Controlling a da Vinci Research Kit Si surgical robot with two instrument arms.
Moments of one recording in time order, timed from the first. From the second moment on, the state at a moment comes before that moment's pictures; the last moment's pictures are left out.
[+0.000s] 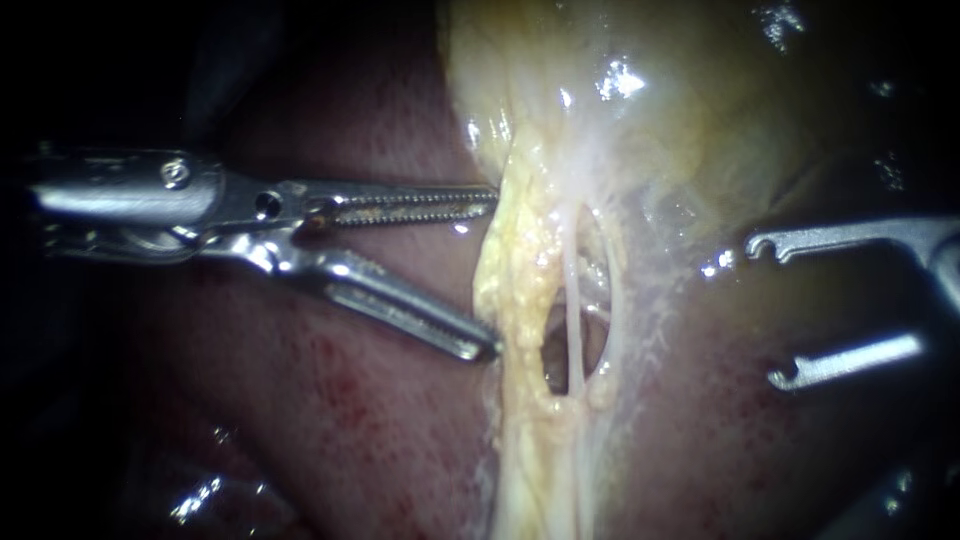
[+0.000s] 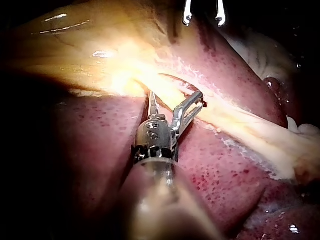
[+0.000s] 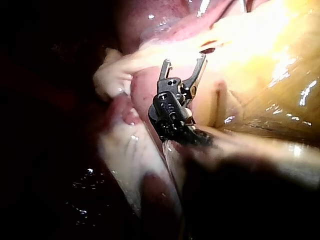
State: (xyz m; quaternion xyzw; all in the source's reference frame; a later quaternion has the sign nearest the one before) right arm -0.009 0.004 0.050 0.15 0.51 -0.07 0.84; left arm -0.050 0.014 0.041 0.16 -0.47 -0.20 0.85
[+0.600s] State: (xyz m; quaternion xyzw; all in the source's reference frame) right arm -0.009 0.004 0.050 0.15 0.51 -0.07 0.84; left arm -0.050 0.015 0.042 0.19 -0.45 -0.27 0.83
